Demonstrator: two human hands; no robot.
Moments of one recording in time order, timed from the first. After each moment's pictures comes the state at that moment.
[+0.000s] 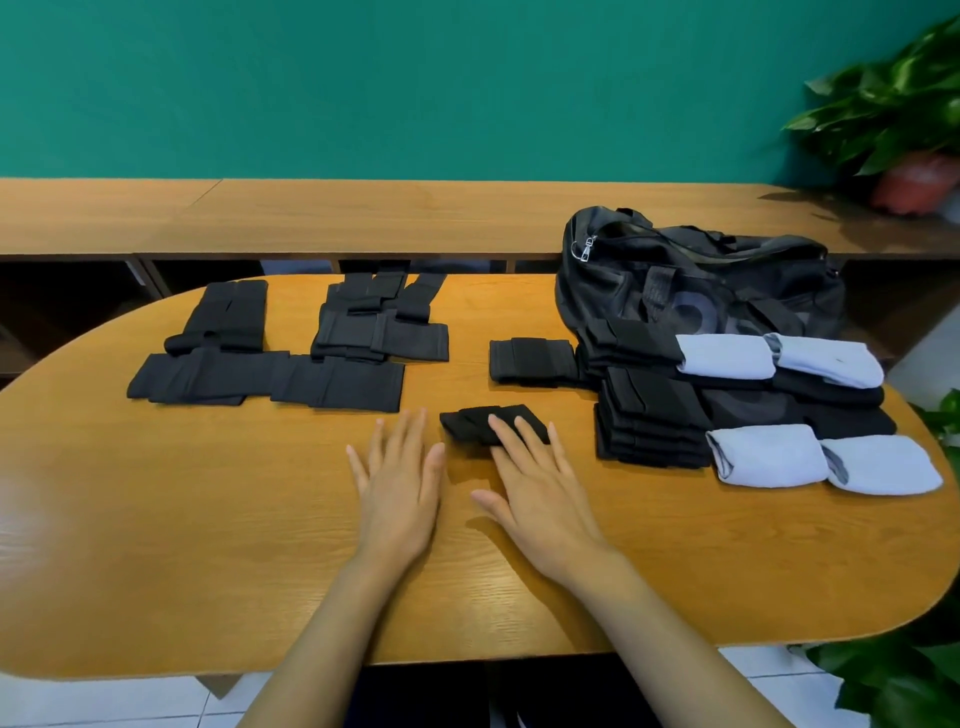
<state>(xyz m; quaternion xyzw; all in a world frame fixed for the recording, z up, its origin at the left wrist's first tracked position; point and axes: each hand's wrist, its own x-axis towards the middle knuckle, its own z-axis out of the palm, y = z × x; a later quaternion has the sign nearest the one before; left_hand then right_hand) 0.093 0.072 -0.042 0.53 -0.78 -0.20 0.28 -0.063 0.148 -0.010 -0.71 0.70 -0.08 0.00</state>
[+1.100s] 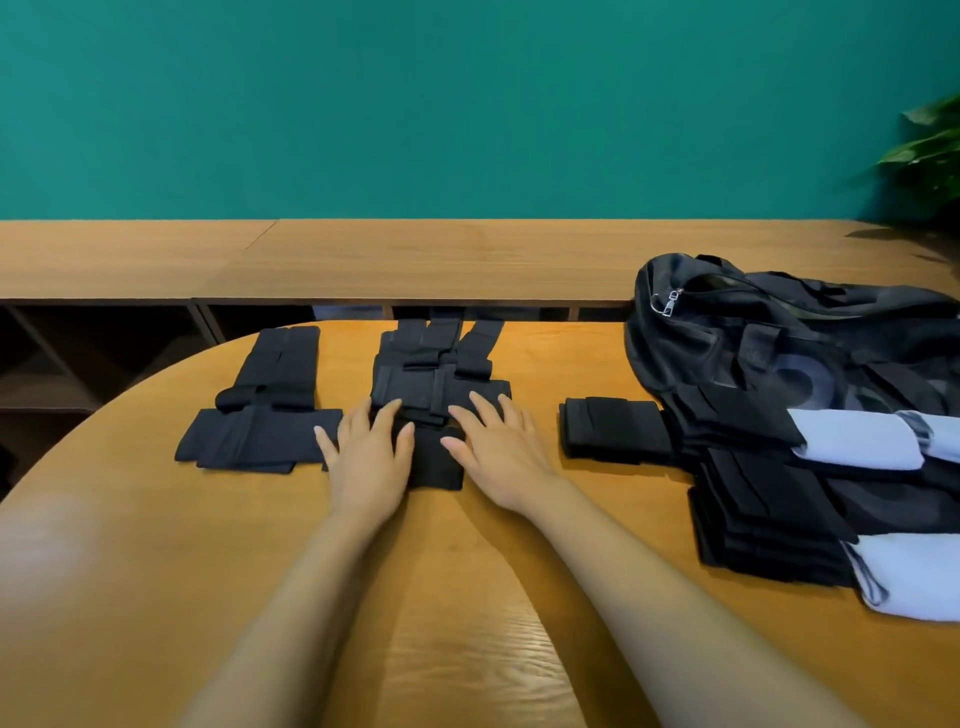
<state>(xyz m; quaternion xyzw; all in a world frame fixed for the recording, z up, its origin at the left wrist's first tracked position) 0.140 -0.075 -0.014 0.63 -0.74 -0.09 0.22 -0.024 -0.033 0.006 -0.71 0.70 -0.08 0.11</state>
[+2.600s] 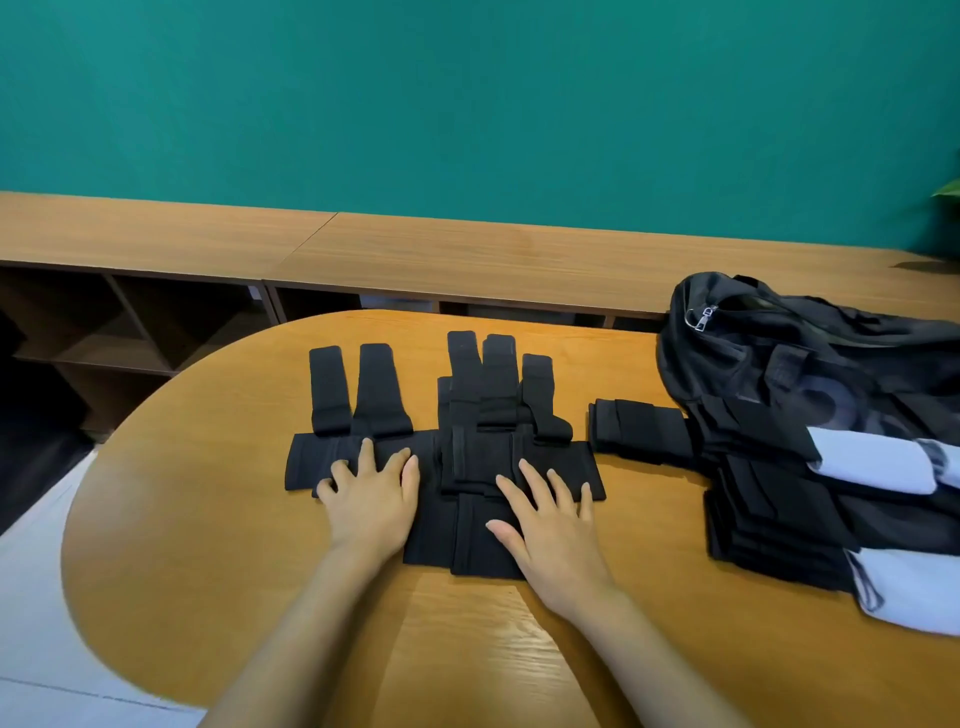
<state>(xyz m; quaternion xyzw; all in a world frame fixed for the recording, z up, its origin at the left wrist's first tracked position) 0.187 -0.011 -0.006 0.71 -0.70 -0.10 0.03 -0.005 0.063 -0.023 -0.70 0.71 -0.04 0.06</state>
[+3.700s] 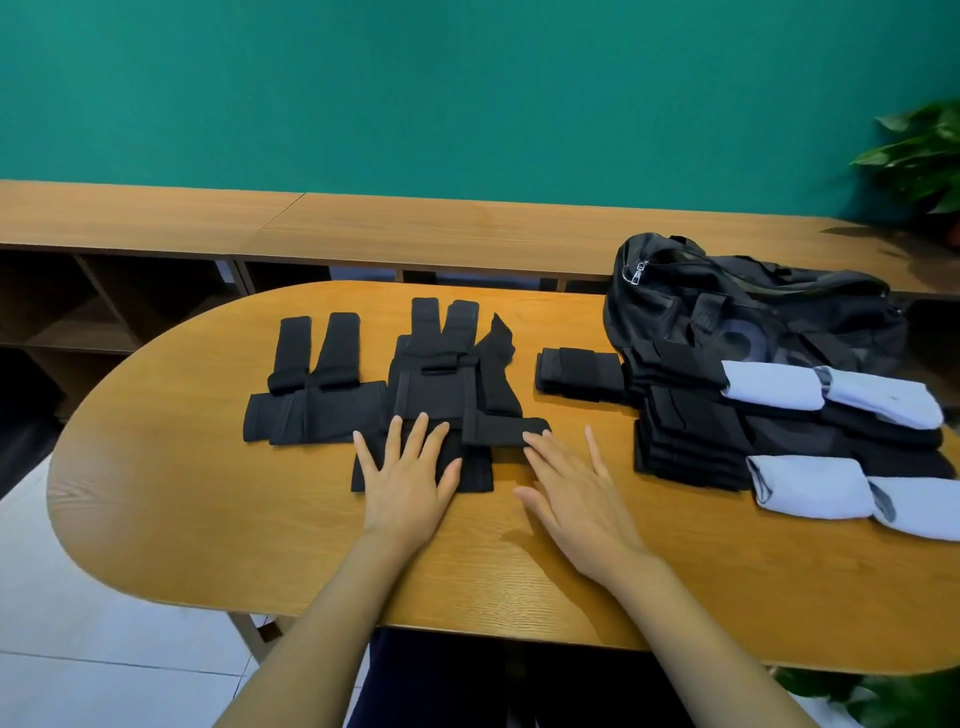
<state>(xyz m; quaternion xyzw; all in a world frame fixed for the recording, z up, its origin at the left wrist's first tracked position) 0.132 0.065 -0.036 0.58 -0.81 -0.01 0.09 -0.067 0.151 -0.008 -0.75 0.66 -0.09 -0.03</state>
